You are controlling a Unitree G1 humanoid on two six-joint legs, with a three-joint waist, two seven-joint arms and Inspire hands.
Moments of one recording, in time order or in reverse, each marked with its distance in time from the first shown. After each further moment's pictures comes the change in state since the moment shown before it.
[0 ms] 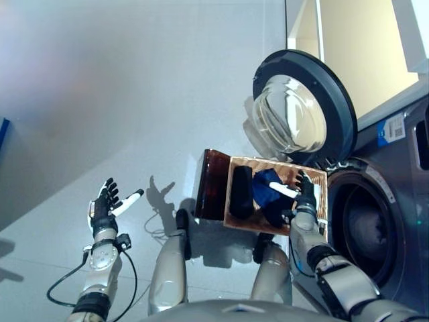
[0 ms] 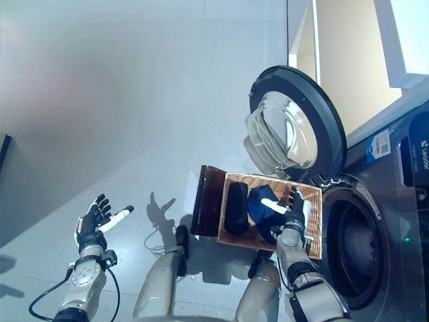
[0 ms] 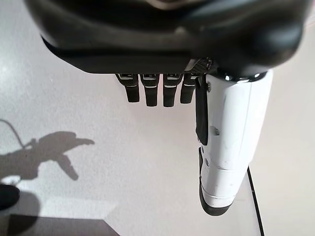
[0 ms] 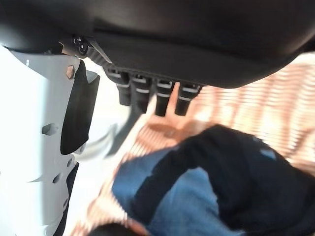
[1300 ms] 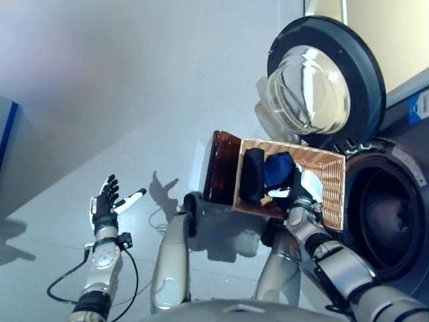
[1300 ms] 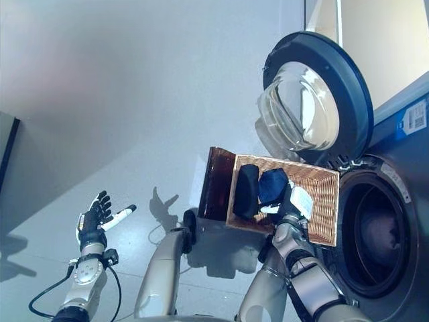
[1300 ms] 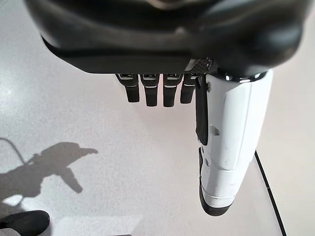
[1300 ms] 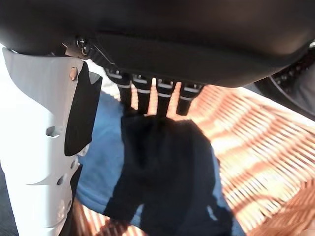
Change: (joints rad) left arm -0.001 -0.002 0.002 -0.032 0.065 -0.008 0.015; right arm -0.139 -0.016 0.104 0.167 -0.403 0.203 -0.171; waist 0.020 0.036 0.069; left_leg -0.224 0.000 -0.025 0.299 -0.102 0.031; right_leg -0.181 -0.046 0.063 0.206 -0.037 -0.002
